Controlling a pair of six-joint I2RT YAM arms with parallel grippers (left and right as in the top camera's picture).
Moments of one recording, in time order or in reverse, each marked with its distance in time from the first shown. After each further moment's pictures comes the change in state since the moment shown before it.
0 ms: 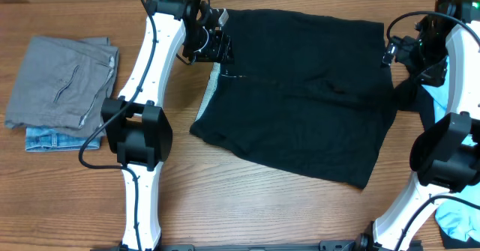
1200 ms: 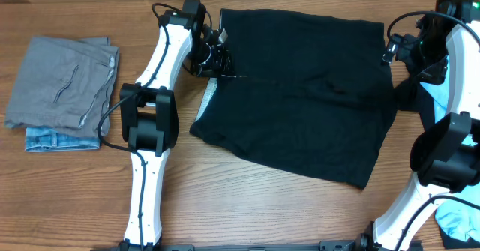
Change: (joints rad) left arm 0.020 0.224 -0.002 0.109 0.066 -0.080; right arm 0.000 0.000 0.000 0.017 0.000 -0.001
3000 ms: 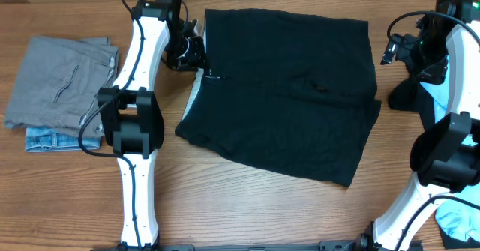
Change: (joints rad) left arm 0.092 -0.088 0.000 -0.089 -0.122 -0.052; right arm 0.000 0.000 0.000 0.001 0.000 0.000
